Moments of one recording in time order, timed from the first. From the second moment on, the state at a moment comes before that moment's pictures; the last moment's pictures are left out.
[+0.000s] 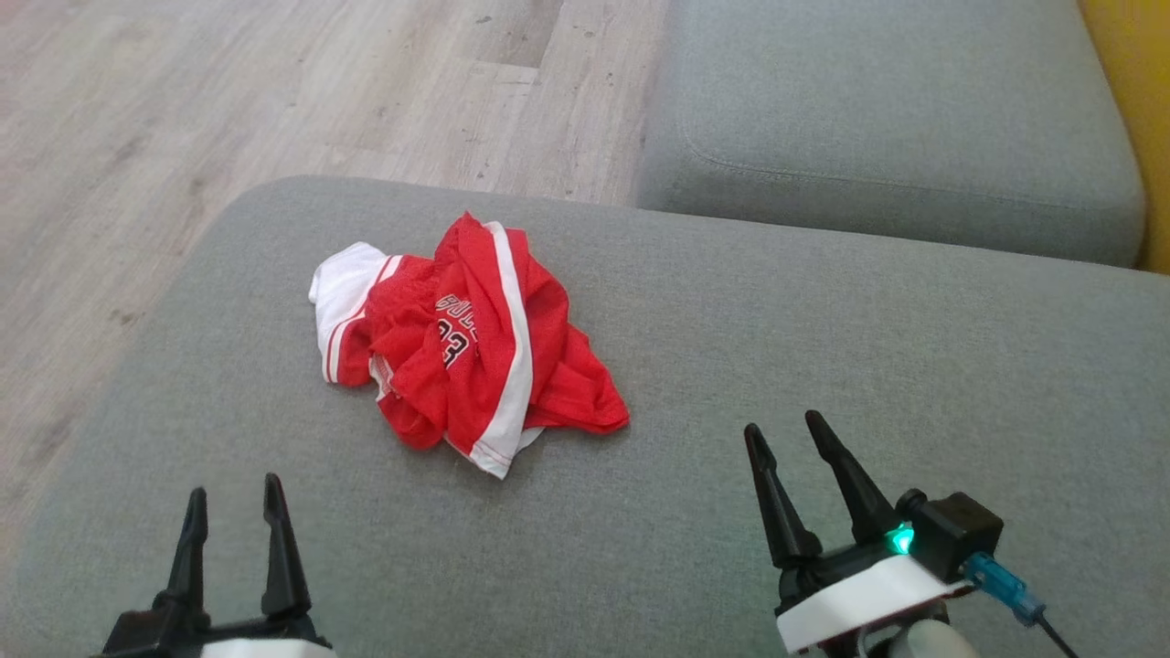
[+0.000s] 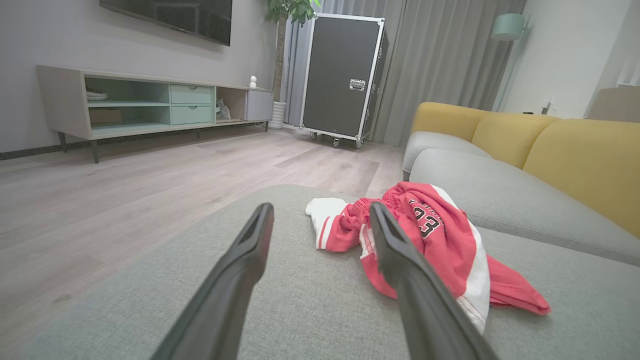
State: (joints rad) left arm 0.12 0.05 0.04 0.18 -0.20 -0.05 -0.25; right arm 0.01 -0.04 0.32 0.24 0.32 0.13 -0.25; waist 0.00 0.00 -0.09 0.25
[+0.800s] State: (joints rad) left arm -0.56 0.29 -0.41 0.46 -0.30 -0.13 0.09; right arm -0.09 -0.05 0.27 0.21 0.28 0.13 -0.25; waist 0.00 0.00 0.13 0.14
